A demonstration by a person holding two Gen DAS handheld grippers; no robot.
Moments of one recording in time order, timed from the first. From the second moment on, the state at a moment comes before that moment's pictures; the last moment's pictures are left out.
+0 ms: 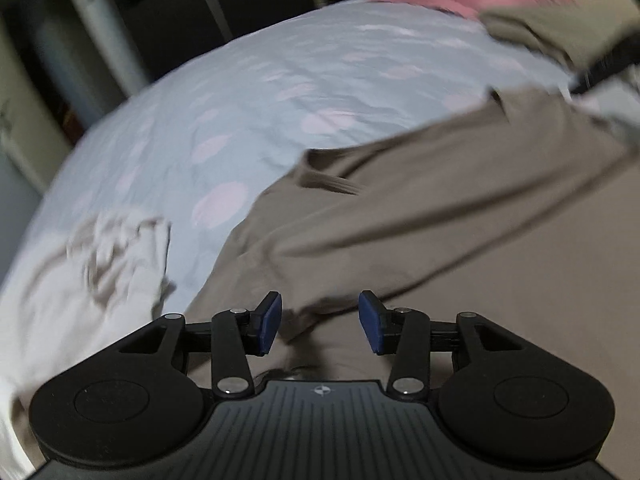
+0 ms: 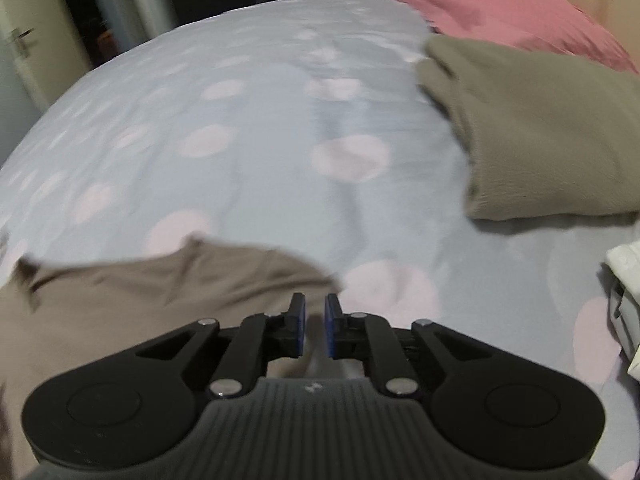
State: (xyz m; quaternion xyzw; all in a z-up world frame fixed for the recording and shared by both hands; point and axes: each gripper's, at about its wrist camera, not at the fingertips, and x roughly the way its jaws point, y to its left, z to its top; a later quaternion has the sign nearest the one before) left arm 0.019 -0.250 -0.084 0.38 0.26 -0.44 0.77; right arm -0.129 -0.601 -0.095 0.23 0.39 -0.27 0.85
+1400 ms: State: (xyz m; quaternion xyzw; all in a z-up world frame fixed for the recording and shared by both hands) left arm 0.088 -0.086 -0.037 0.23 0.40 -0.22 0.86; right arm -0.148 -0.425 -0.050 0.19 0.41 -0.10 0.89
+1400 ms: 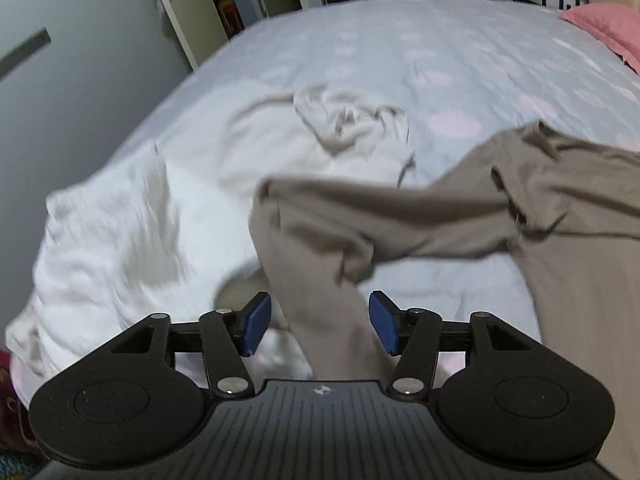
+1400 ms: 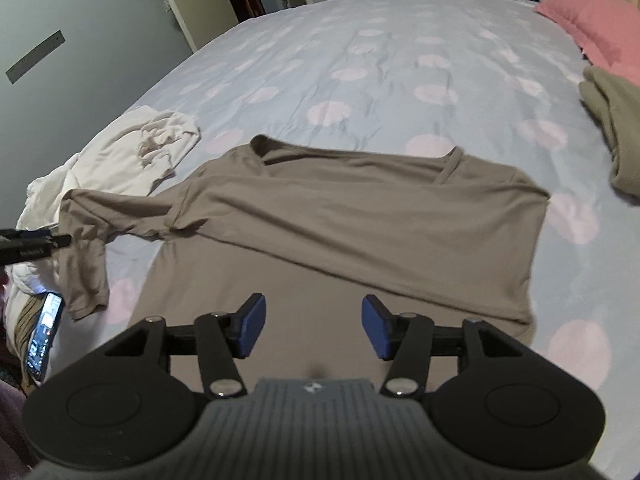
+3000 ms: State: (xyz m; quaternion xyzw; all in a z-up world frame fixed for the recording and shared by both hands) left arm 0.027 -0.248 -0.017 0.17 0.39 -0.47 0.77; right arm -0.073 -0.354 -0.057 0.13 0.40 0.08 0.90
